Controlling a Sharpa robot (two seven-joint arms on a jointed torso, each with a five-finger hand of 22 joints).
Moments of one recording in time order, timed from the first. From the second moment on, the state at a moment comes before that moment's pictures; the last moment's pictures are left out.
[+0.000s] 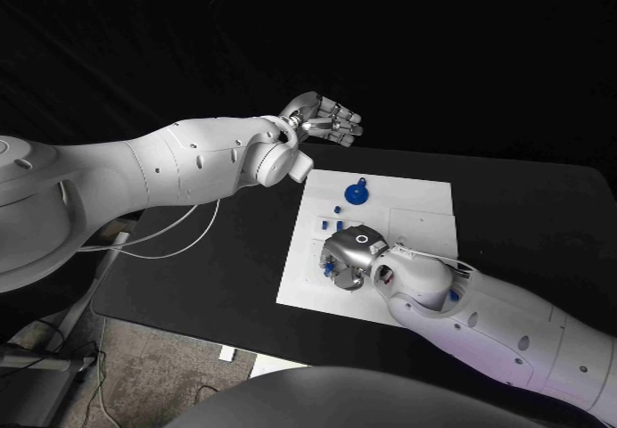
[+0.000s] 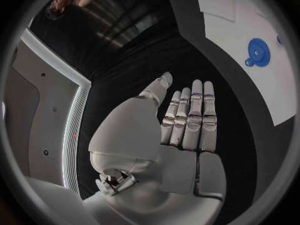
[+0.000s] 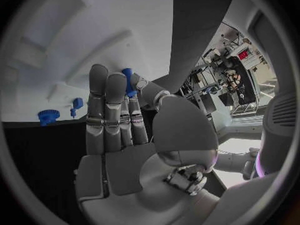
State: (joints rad) left arm 1.34 -0.63 -0.13 1.14 -0.29 -0.25 0.27; left_hand 1.37 -0.01 0.17 -0.15 0.21 0.97 0.16 0.07 0.07 1.05 0.15 0.06 0.06 1.18 0.11 0.07 0.08 0.06 1.02 0.09 0.07 0.23; right arm 0.94 -0.41 -0.01 1.40 -1.99 -0.14 -0.15; right_hand 1.21 -0.06 0.63 -0.27 0.05 1.26 0.07 0.06 0.07 1.34 0.03 0.06 0.06 1.45 -0.06 0.81 0.49 0.09 1.44 -0.09 0.39 0.90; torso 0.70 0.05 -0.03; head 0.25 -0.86
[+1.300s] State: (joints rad) left arm 1.34 -0.63 -0.13 1.14 -0.29 -0.24 0.26; left_hand 1.37 -0.01 0.17 -0.15 0.21 0.97 0.16 0.07 0.07 1.05 0.15 0.06 0.06 1.18 0.11 0.07 0.08 0.06 1.02 0.09 0.07 0.22; right arm 0.93 -0.43 -0.03 1.40 -1.94 -0.23 -0.15; right_hand 1.26 -0.16 0.22 -0.20 0.26 1.03 0.12 0.07 0.07 1.07 0.10 0.07 0.06 1.43 -0.03 0.81 0.47 0.12 1.45 -0.05 0.32 0.85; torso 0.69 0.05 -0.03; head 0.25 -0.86
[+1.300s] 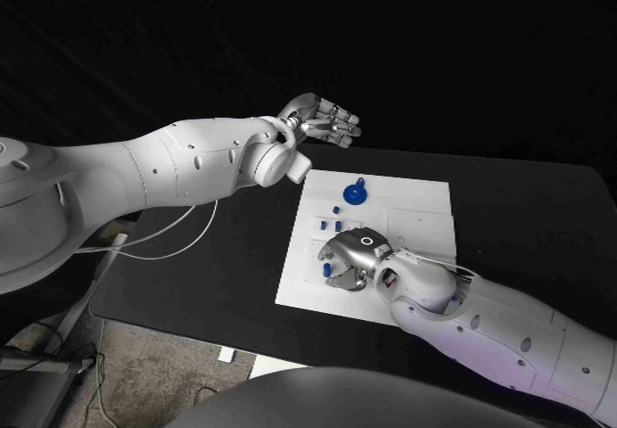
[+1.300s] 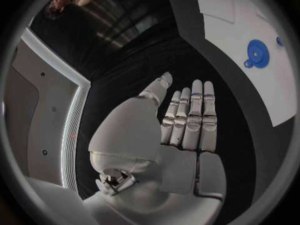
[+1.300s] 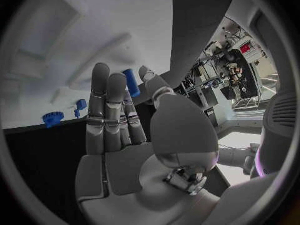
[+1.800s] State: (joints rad) left arm 1.34 -0.64 -0.13 1.14 -0.29 -0.24 0.26; left_hand 1.37 -0.01 0.17 -0.15 0.21 0.97 0.16 0.07 0.07 1.05 0.15 0.06 0.06 1.18 0.11 0.07 0.08 0.06 1.02 0.09 0.07 0.22; right arm 0.93 -0.51 0.02 1.48 -1.85 -0.28 -0.14; right_hand 1.25 -0.13 0.18 -0.18 0.25 1.03 0.12 0.07 0.07 1.11 0.09 0.07 0.06 1.44 -0.03 0.82 0.48 0.12 1.46 -0.05 0.32 0.85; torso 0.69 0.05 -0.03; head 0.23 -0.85
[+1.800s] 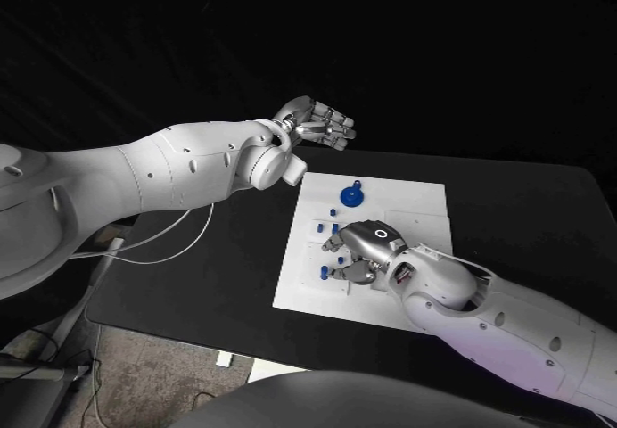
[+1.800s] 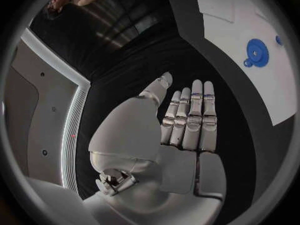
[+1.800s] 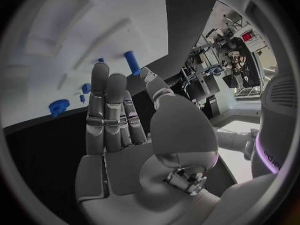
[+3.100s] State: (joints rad) left arm 1.30 -0.74 -0.13 1.19 -0.24 -0.23 0.35; left_hand 1.32 -0.02 0.14 -0.09 0.17 0.99 0.15 0.07 0.07 1.09 0.13 0.06 0.06 1.20 0.10 0.07 0.08 0.05 1.03 0.09 0.08 0.20; right arm 0.96 -0.92 0.20 1.56 -1.12 0.02 -0.36; right_hand 1.07 0.02 0.17 -0.08 0.22 1.13 0.06 0.07 0.16 1.30 -0.03 1.04 1.11 1.43 -0.09 1.02 0.93 0.07 1.47 -0.12 0.57 1.10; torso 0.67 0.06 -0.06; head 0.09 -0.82
